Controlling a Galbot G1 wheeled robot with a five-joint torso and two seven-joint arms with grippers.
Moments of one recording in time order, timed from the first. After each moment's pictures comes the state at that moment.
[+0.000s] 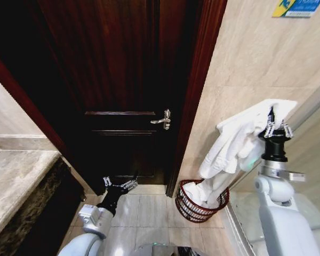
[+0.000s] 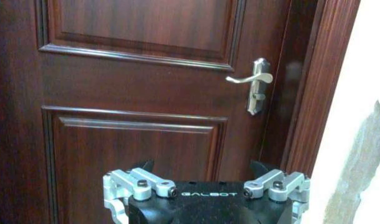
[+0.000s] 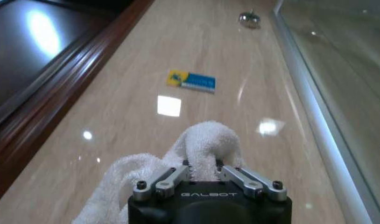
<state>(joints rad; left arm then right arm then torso) 1.89 -1.61 -0.57 -2.50 -0.07 0.25 0.20 -1.19 1.18 0.83 1.88 0.36 0.60 -0.07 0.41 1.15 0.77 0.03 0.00</state>
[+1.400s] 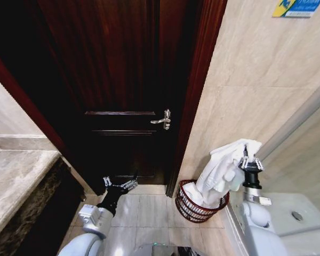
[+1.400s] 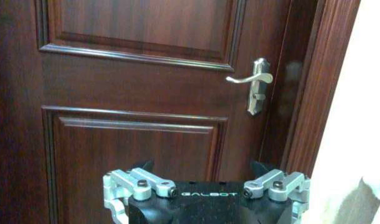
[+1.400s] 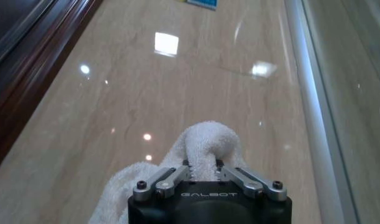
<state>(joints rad) 1.89 -1.61 -0.57 -2.50 -0.07 0.25 0.20 -1.32 1.35 0.82 1.63 0.23 0.77 -0.11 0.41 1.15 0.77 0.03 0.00</state>
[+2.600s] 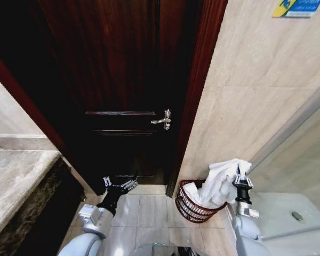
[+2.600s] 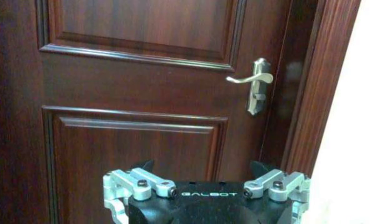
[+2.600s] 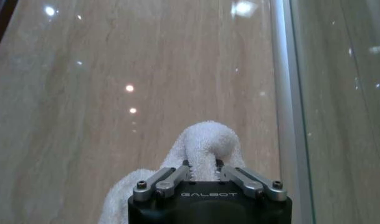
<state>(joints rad) 1.89 -1.61 -0.57 -2.50 -0.07 0.25 0.20 -1.30 1.39 0.84 1.35 0.27 0.82 -0.15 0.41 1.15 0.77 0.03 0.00</state>
